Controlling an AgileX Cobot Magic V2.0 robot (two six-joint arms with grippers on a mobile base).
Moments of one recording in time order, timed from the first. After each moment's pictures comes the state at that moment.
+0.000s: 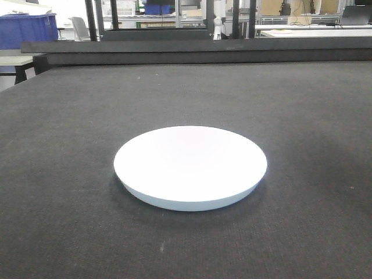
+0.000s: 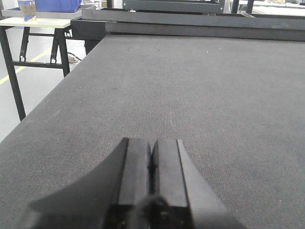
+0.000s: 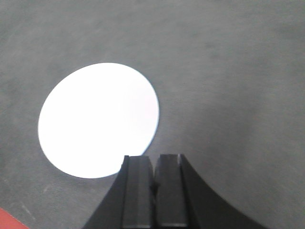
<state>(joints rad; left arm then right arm) -0.05 -0.02 0.03 -0.04 0.12 0.03 0.23 1.00 -0.94 0.41 0.78 -0.26</state>
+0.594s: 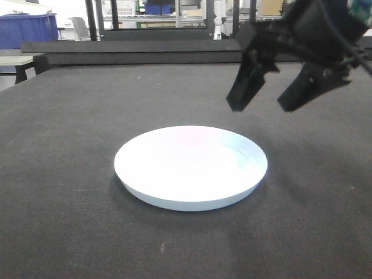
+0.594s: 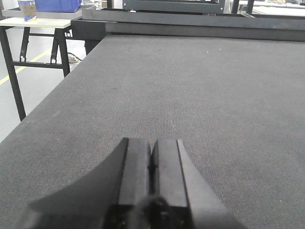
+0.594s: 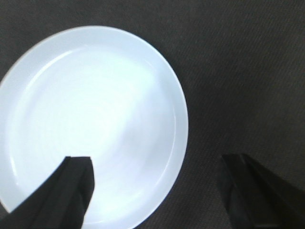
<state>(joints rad) -0.05 -0.02 0.03 -0.04 0.12 0.03 0.40 1.51 -1.00 0.42 0.54 -0.27</state>
